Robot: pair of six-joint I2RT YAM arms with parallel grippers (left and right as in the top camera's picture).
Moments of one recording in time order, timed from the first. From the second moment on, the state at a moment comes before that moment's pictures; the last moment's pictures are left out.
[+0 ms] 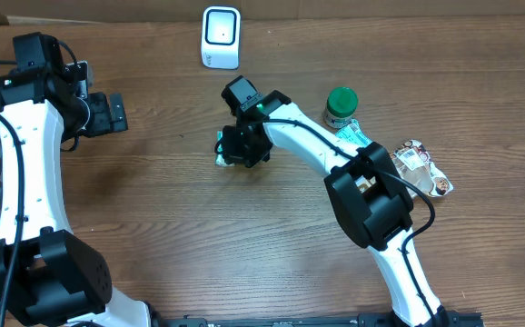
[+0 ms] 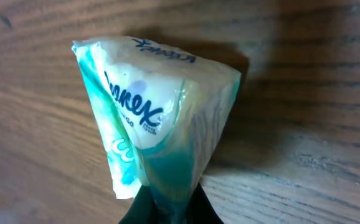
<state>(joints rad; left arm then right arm) 0.26 1.75 1.66 -1.16 0.05 0.01 0.64 2.35 1.88 -0.86 -0.37 0.65</state>
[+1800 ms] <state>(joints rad) 0.26 1.75 1.66 -1.16 0.05 0.01 0.46 1.98 1.90 -1.19 -0.64 0.28</state>
